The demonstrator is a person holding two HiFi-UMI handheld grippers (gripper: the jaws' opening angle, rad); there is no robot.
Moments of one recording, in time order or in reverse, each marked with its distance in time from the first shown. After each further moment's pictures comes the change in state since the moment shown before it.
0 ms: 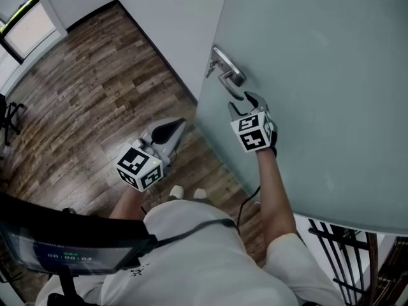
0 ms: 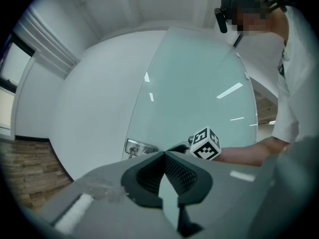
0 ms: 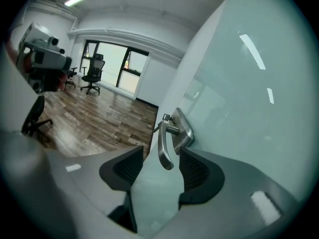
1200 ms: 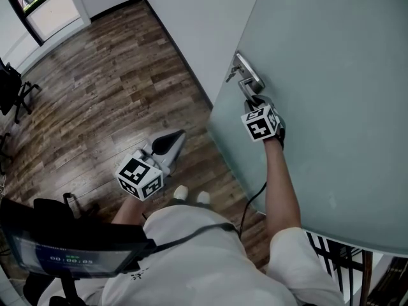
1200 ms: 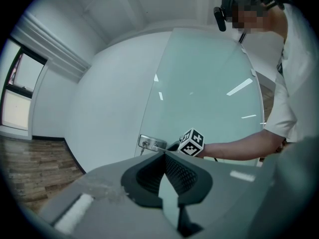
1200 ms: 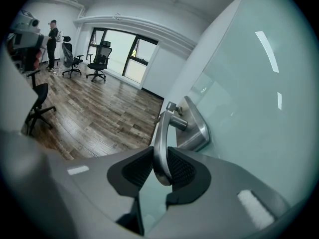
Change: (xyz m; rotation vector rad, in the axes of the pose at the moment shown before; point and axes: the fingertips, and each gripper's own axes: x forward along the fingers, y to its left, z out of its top) left arm -0.066 0.004 -0.015 -0.022 0.014 0.137; right arm 0.052 0.006 -0.009 -0.108 0.123 0.046
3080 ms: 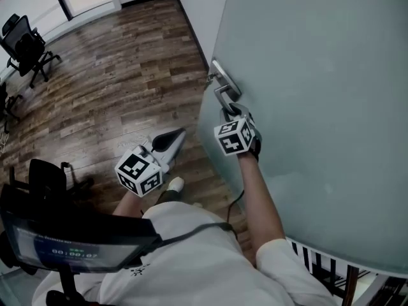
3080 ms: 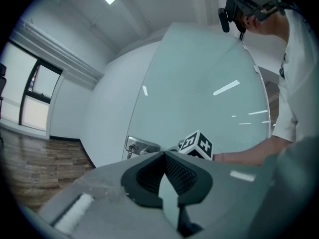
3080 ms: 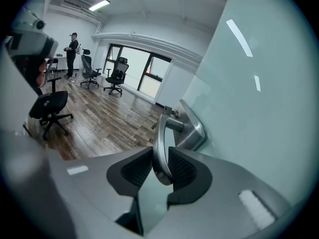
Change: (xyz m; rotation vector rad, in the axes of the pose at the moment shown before) left arm -0.063 -0.073 -0.001 -0.031 -0.049 0.152; right arm -0.085 0.129 0.044 -0.048 -0.172 0.120
